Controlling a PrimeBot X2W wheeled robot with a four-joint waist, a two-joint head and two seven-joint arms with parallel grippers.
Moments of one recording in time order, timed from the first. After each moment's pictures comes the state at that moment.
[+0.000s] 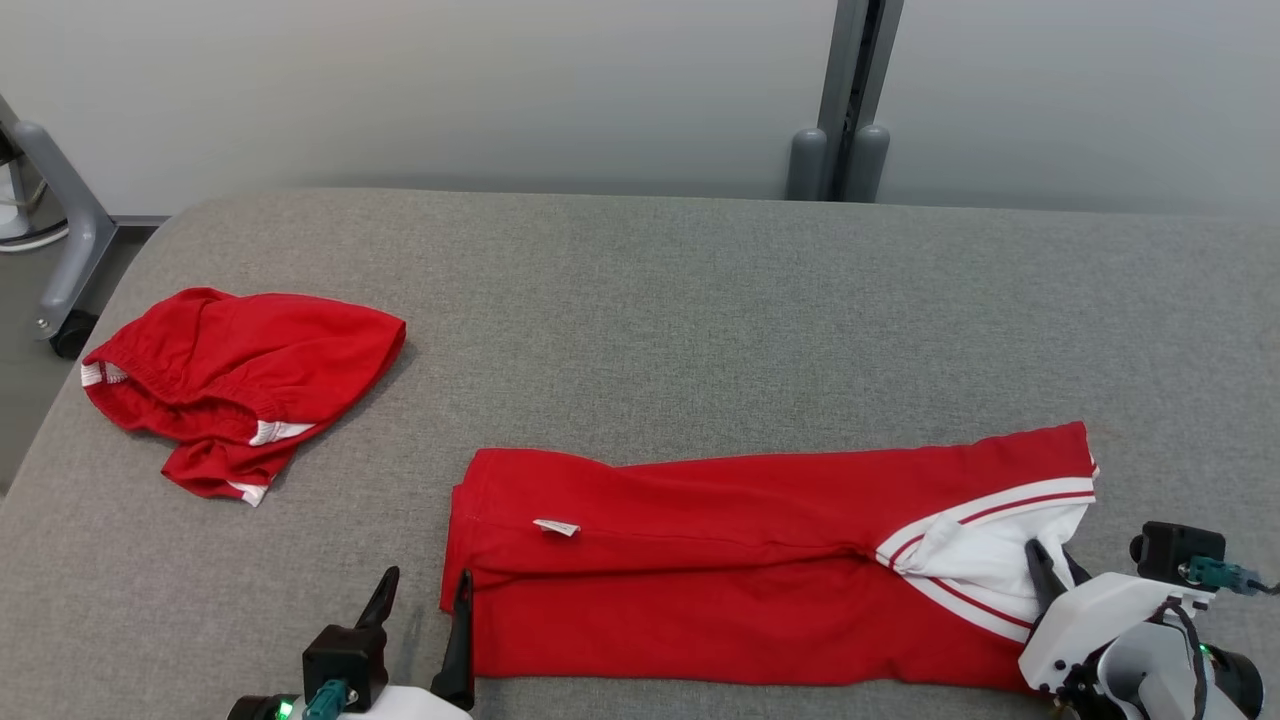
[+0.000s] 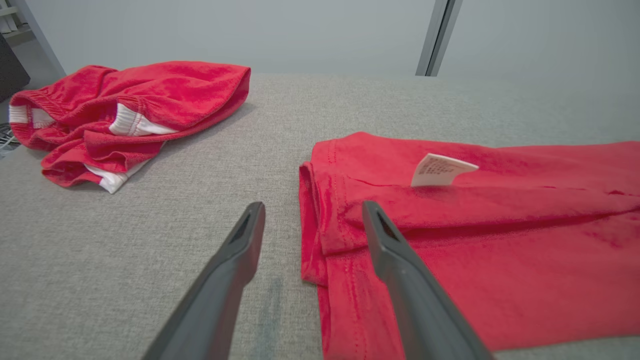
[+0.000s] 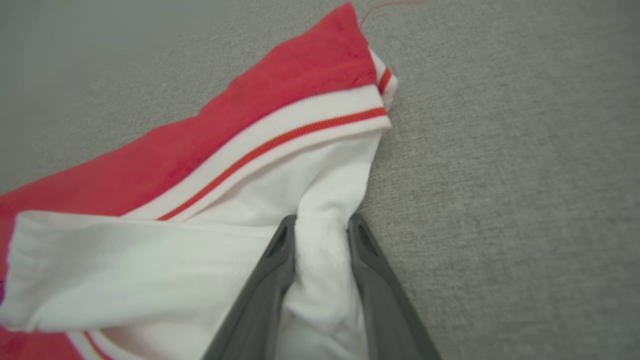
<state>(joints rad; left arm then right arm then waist) -0.05 0.05 -0.21 0.47 -0.21 0.07 -0.26 -0.36 -0.13 0.12 0.95 0.45 0.13 -0.10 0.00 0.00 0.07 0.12</state>
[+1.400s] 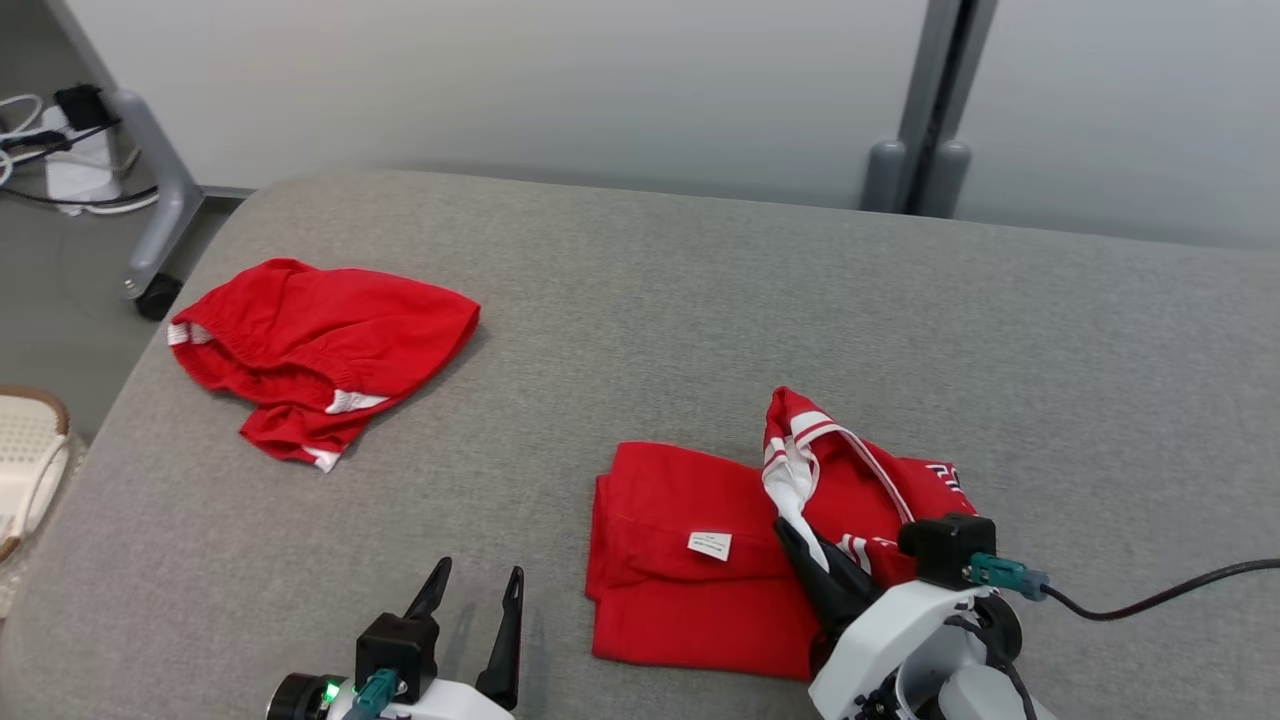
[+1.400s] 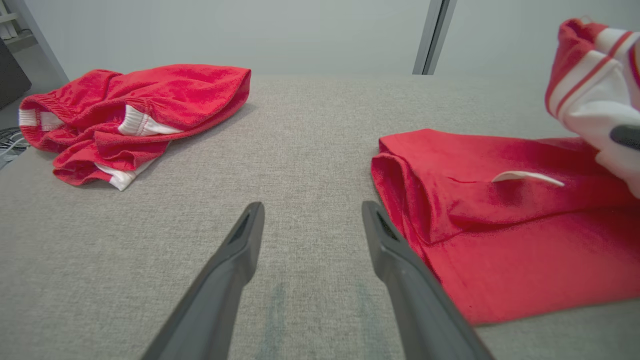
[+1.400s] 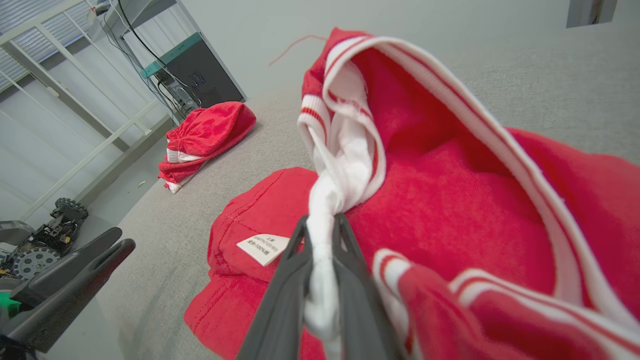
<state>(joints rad) -0.09 0.05 -0.31 0.49 -0.22 0.07 -0.26 -0.29 -0.05 0.52 0.55 0.63 0.13 -0.14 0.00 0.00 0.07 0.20</state>
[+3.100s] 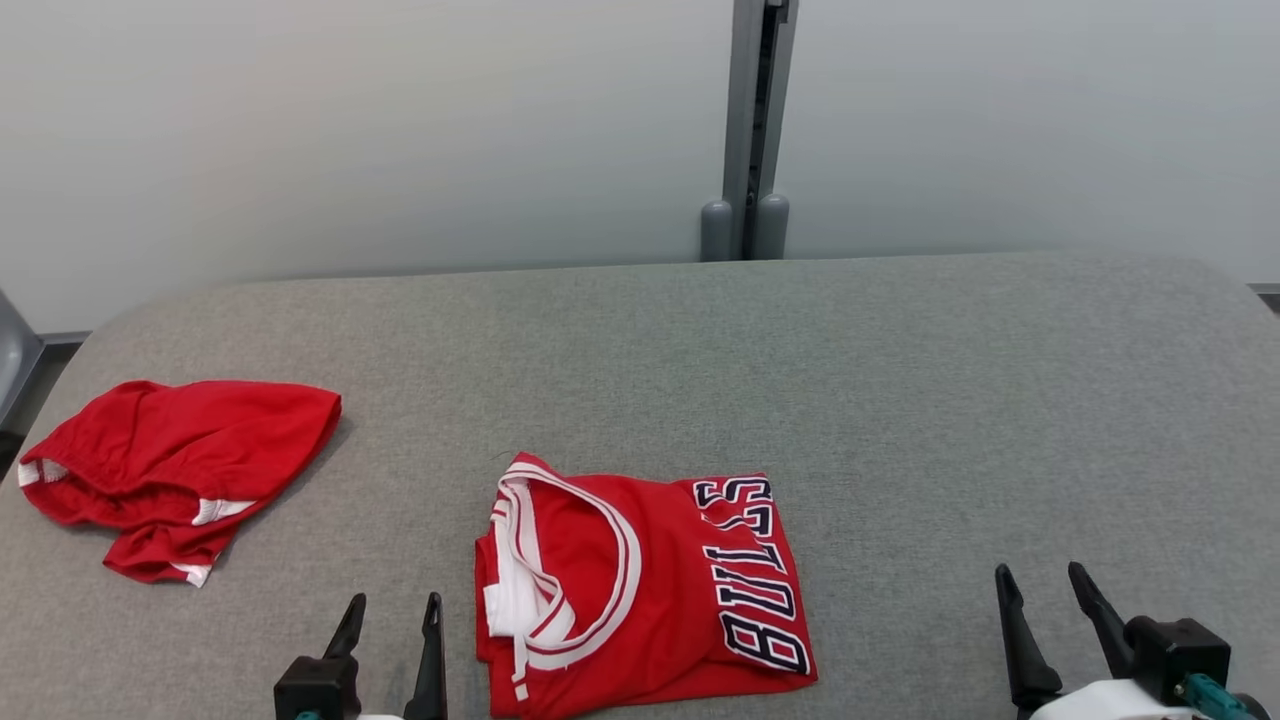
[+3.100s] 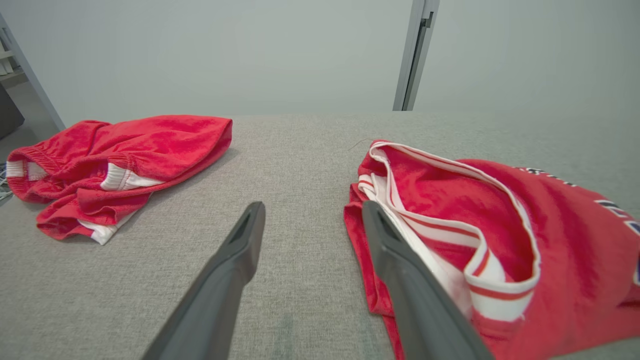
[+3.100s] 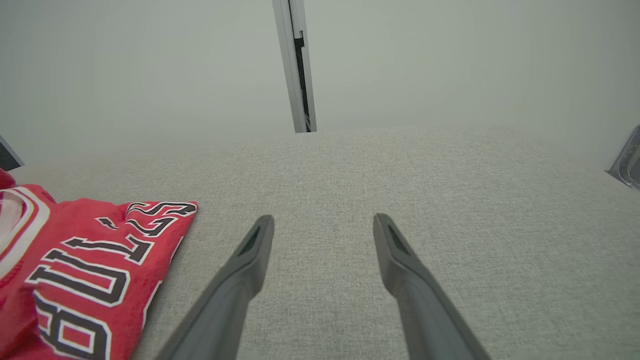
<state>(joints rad) 0.00 0.05 -0.16 0.43 -0.18 0.09 -0.26 -0.03 -0.05 -0.01 0.44 0.17 0.13 -0.26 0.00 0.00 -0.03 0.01</state>
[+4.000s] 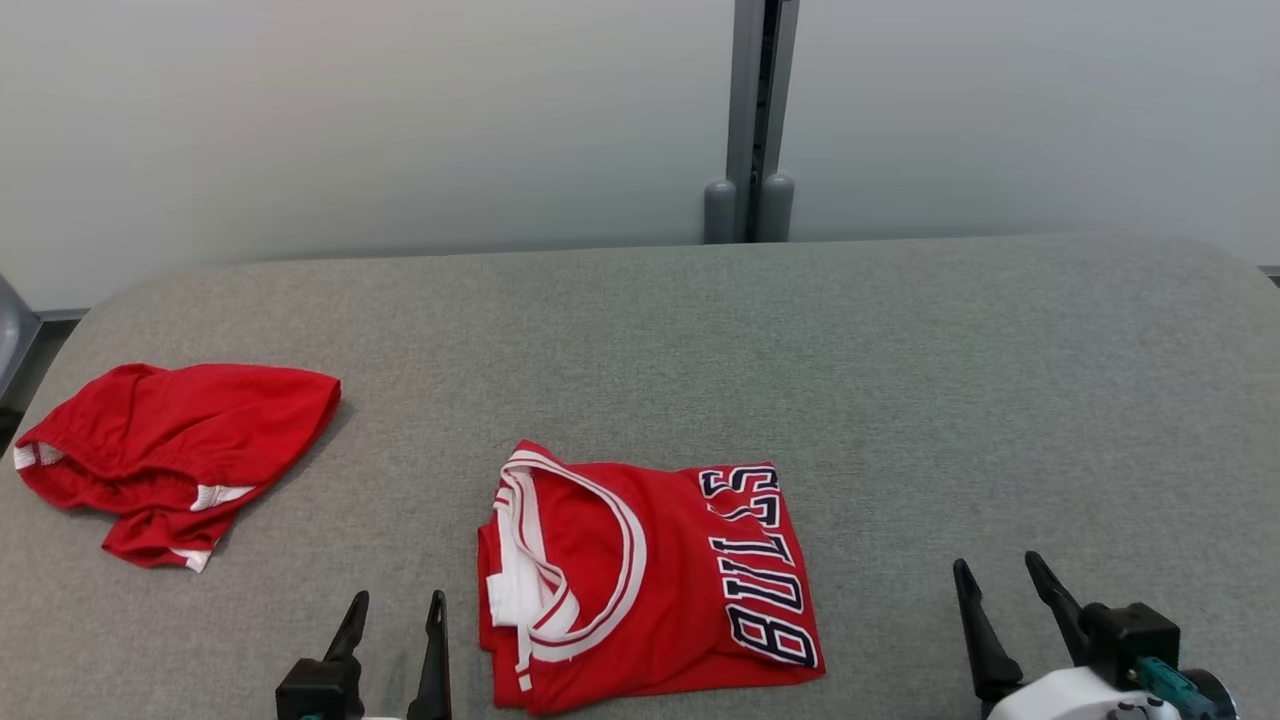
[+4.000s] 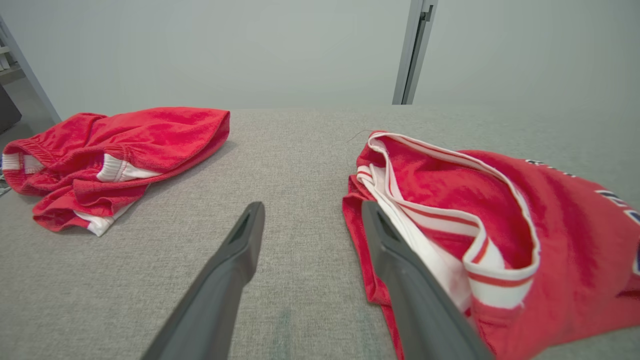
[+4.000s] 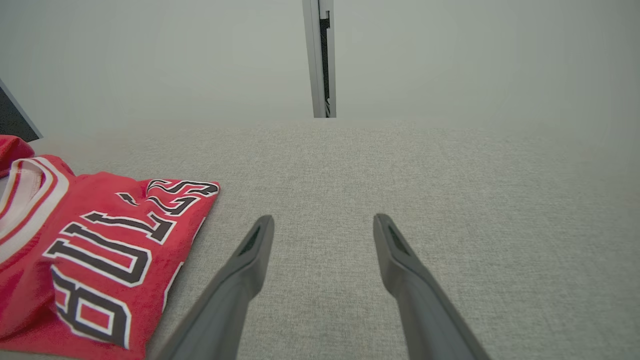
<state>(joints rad) 0.04 0.05 -0.15 0.39 -0.17 0.09 -0.26 -0.04 -0.05 0.06 0.45 0.13 0.13 -0.26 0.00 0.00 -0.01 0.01</state>
